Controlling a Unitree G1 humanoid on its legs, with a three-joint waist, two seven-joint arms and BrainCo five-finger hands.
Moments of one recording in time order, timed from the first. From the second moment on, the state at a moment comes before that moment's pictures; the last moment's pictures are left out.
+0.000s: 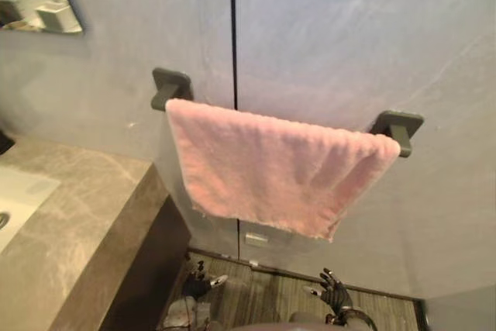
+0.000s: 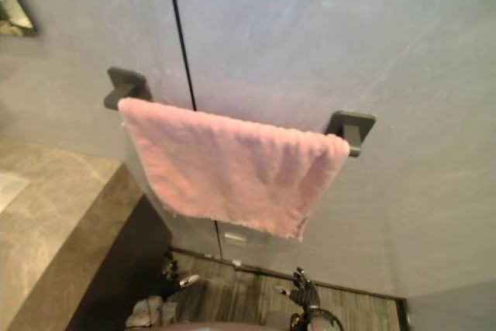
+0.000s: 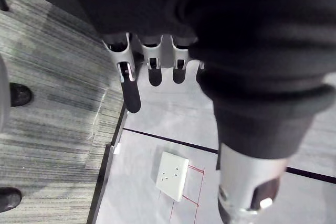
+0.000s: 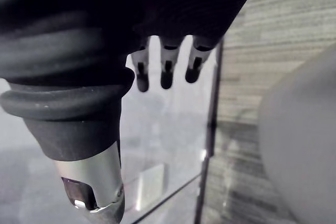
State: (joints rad) left arm 0.12 0.01 0.05 0.86 0.01 -0.14 0.03; right arm 0.21 0.02 -0.10 0.74 0.00 -0.13 0.02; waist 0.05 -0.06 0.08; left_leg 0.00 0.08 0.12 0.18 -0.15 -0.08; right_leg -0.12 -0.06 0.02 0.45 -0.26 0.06
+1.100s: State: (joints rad) left arm 0.09 0.05 0.04 0.97 0.02 -0.14 0.05; right arm 0.11 -0.03 -0.12 0.93 -0.01 -0.12 0.00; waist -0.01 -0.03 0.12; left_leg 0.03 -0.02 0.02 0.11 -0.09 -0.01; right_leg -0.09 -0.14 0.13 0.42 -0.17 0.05
